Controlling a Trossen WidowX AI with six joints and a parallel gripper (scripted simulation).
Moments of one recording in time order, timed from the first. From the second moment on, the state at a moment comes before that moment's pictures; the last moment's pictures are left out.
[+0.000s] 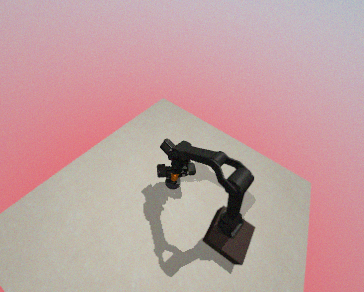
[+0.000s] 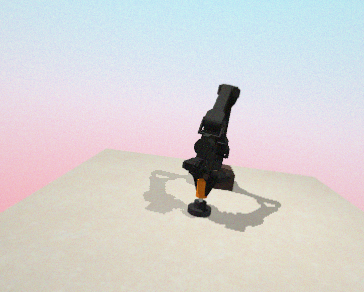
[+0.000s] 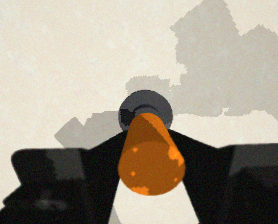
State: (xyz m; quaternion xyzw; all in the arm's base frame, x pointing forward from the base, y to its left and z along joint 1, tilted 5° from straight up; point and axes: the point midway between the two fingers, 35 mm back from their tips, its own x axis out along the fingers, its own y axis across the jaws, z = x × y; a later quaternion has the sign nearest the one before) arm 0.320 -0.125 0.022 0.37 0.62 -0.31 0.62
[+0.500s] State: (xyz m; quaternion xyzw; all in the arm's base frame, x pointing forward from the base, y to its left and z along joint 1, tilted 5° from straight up) arm 0.320 -0.125 0.025 0.40 0.60 -0.35 0.59
